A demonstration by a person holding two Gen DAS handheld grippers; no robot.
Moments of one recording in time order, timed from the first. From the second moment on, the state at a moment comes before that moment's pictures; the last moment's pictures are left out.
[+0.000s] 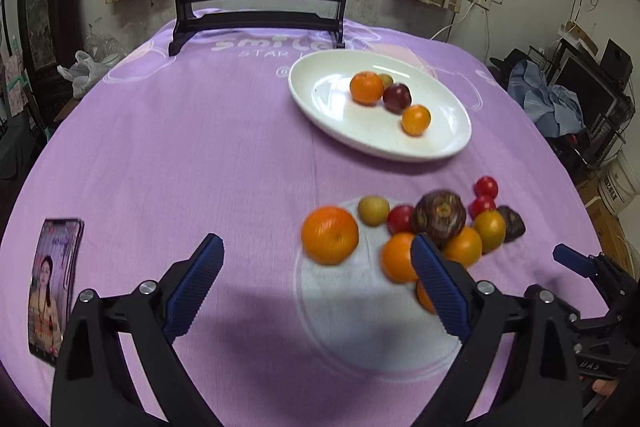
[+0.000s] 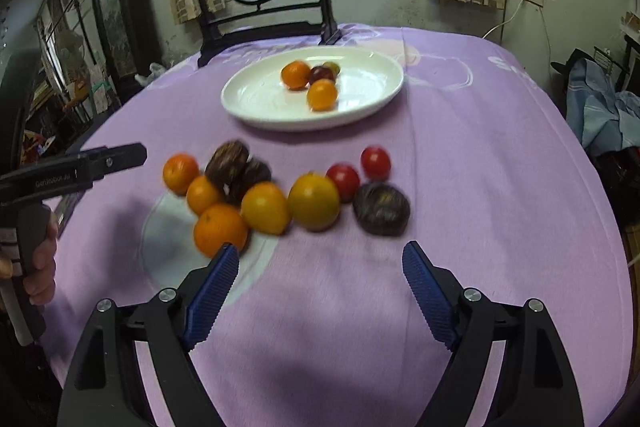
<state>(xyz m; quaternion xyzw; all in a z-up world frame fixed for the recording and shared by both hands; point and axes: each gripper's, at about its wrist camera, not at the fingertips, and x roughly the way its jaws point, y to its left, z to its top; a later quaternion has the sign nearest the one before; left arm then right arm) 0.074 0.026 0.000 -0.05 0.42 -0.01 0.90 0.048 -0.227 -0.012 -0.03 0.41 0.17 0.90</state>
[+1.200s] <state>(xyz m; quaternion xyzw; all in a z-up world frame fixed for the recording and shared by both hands) 0.089 0.041 -0.046 -0.02 0.48 -0.01 0.88 0.066 -0.151 -0.042 -0.04 0.46 0.21 0.86</state>
